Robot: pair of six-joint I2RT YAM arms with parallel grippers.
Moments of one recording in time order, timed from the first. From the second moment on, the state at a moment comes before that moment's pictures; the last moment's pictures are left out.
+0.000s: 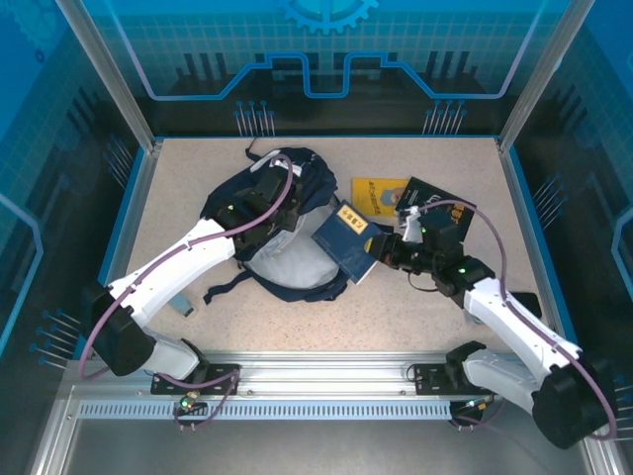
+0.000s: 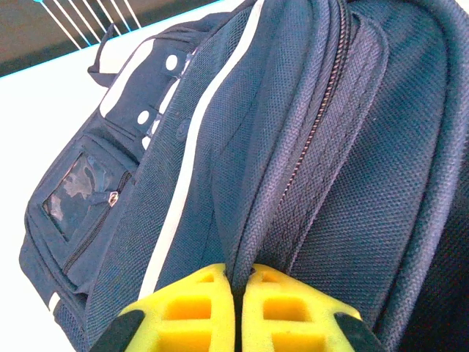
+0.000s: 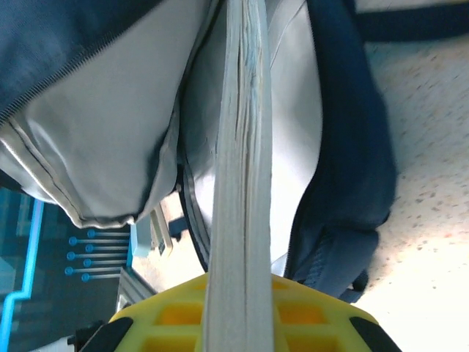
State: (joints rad) left arm -0.65 1.43 1.34 -0.70 -0.40 -0.23; right arm 0.43 1.04 0.66 -0.19 -0.48 0.84
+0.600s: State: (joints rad) left arm -0.64 1.43 1.35 -0.71 -0.39 -0.26; right arm 0.63 1.70 1.12 0.07 -0.35 1.06
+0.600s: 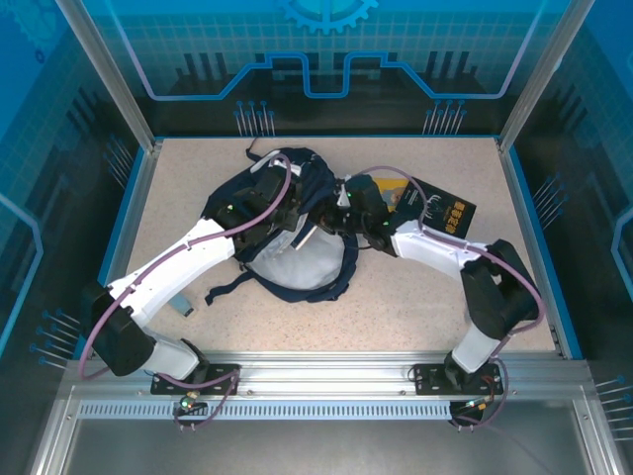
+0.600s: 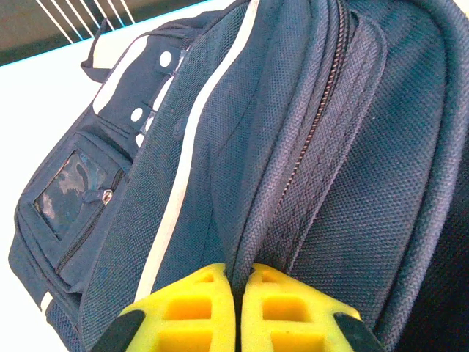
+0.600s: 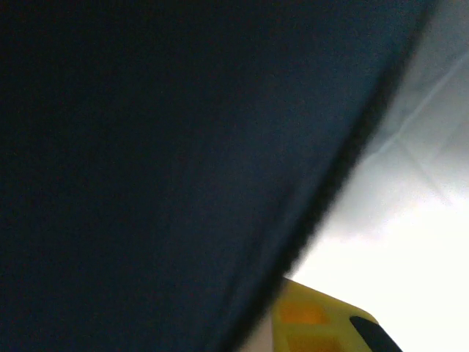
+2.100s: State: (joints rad) left arm -0.49 1.39 1.22 -0.68 -0.28 -0.38; right arm 0.56 1.65 1.02 0.03 -0.32 1.08
